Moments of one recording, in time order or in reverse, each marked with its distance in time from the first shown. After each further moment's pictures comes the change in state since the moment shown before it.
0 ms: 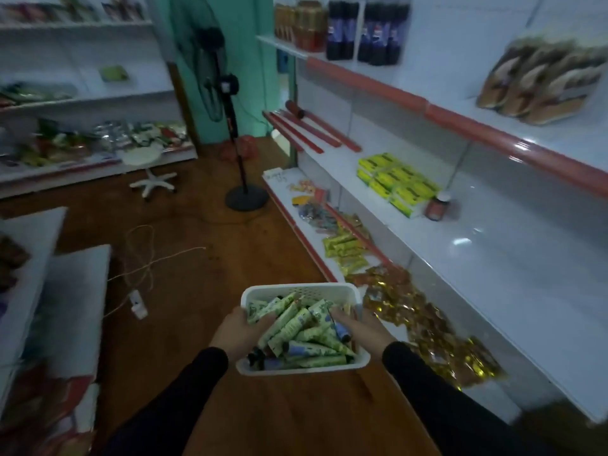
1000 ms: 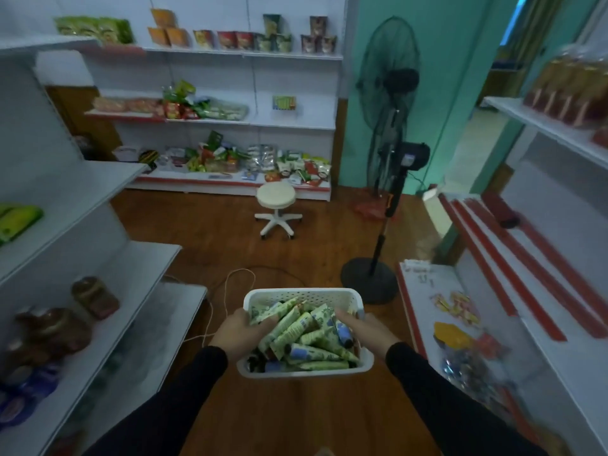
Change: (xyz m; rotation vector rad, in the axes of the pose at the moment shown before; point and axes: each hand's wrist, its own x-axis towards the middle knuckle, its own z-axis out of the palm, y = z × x) left_hand 0.500 -0.029 -0.495 -0.168 0.449 -0.270; right_hand 0.666 -0.489 0.208 -0.256 -0.409 -0.136
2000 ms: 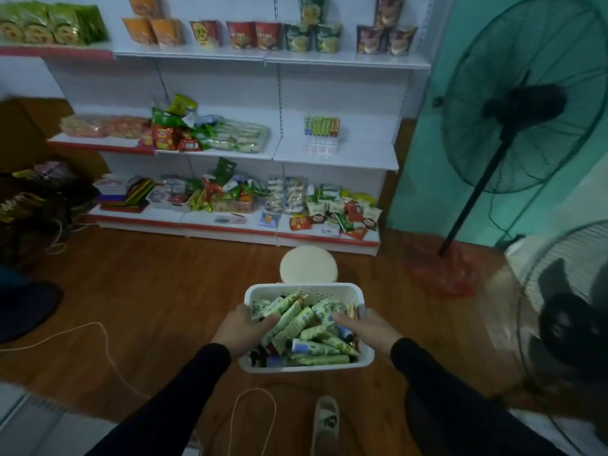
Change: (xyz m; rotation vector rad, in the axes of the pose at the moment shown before) left_hand 0.731 0.149 -0.338 0.092 0.115 -0.051; right_hand 0.730 -0.428 -0.039 -0.089 -0.117 -0.025
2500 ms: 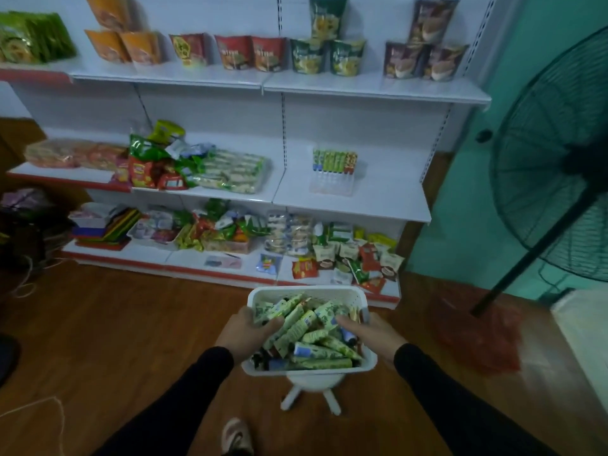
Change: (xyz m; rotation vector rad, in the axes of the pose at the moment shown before) left_hand 0.357 0.102 -0.081 0.011 -0.009 -0.051; right_hand 0.294 -0.196 -0.122 0.083 -0.046 -0.062
